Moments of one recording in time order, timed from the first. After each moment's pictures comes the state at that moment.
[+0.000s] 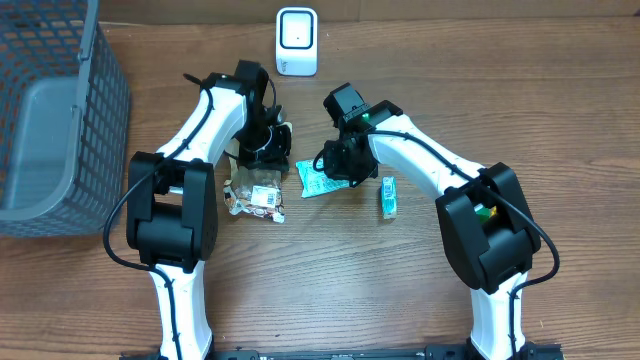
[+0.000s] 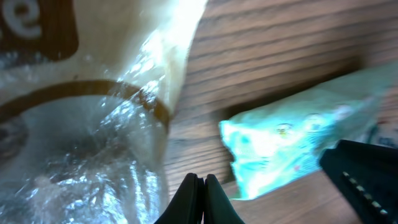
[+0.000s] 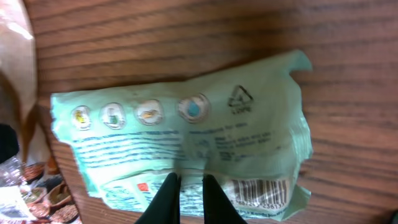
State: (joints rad) left arm -0.21 2.20 1.70 -1.10 0.39 -0.23; right arm 0.53 2.12 1.58 -0.85 -0.18 0.55
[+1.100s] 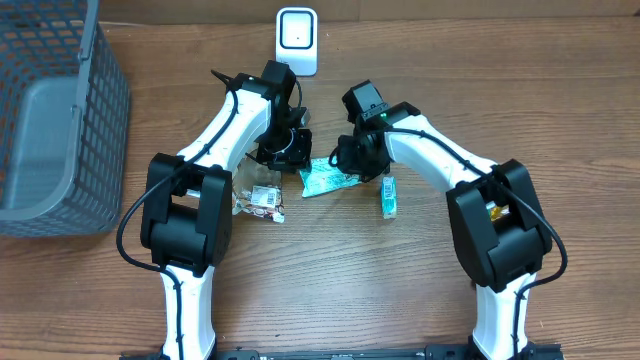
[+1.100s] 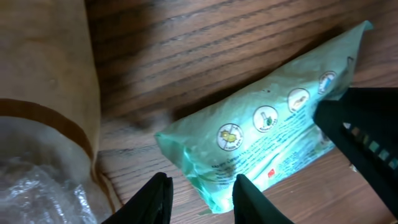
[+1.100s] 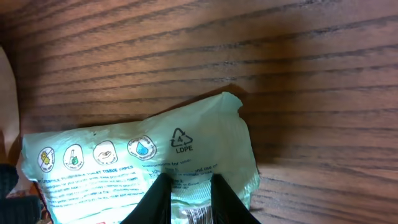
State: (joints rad) left arm -0.31 2.20 1.71 -1.09 0.33 -0.19; right arm 0.46 2.10 1.49 -0.73 -0.18 0.52
